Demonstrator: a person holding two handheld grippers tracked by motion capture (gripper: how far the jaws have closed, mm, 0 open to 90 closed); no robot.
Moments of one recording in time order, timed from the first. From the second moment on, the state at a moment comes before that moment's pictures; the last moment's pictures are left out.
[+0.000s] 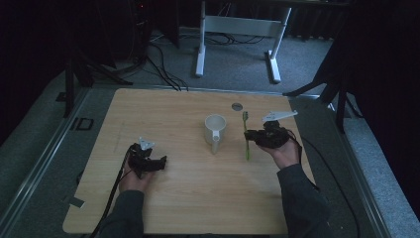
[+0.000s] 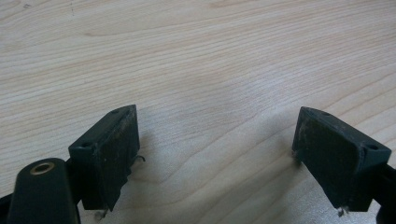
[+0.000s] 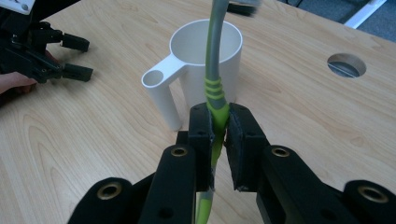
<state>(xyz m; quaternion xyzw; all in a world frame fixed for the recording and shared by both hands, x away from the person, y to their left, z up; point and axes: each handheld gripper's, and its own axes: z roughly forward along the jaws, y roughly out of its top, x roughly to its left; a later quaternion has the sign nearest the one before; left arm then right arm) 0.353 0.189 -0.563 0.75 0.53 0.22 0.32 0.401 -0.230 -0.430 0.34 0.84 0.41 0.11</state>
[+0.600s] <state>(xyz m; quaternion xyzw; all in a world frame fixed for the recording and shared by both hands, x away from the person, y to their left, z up) 0.353 0.189 -0.563 0.75 0.53 0.22 0.32 0.401 -0.220 -0.422 0.34 0.82 0.44 0.12</state>
